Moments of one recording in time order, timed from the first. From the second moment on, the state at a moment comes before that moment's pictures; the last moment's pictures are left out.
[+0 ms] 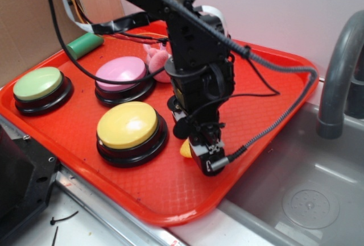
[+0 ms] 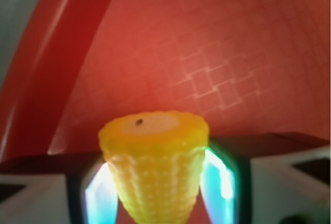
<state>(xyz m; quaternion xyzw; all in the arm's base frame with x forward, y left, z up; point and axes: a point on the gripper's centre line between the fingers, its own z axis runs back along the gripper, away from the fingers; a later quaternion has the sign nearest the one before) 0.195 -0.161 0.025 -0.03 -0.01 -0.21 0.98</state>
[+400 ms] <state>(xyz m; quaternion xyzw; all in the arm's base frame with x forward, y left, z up) 0.199 -0.149 0.027 -0.01 0.00 -0.19 0.98</state>
